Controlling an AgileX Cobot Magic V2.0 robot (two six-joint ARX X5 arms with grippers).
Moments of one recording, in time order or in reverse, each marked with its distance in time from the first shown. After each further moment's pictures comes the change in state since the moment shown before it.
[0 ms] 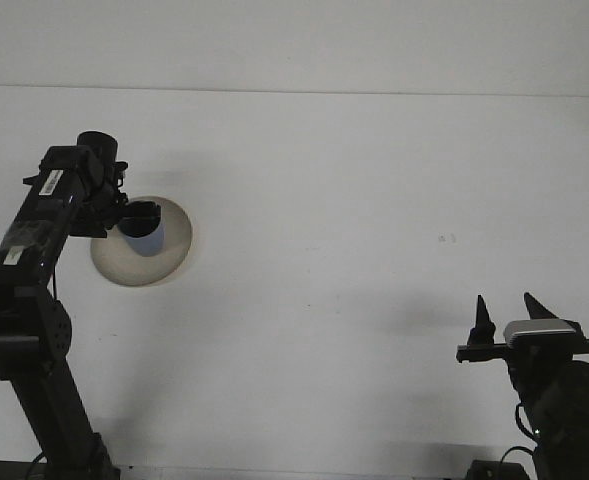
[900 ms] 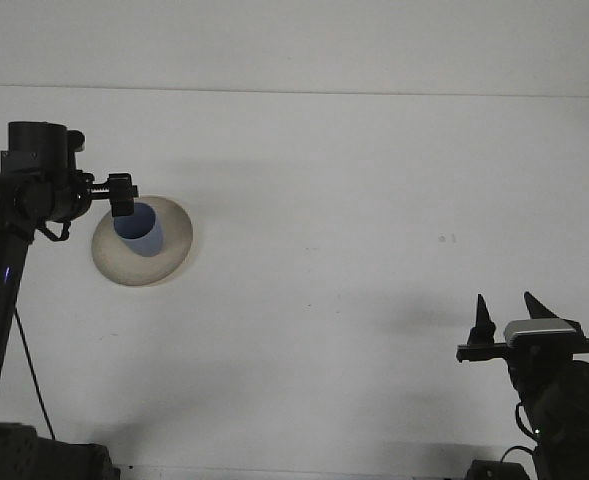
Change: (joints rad) left arm -0.053 -0.503 -0.061 0.072 0.000 -0.038; right arm 0.000 0.000 0.000 0.006 0.000 0.000
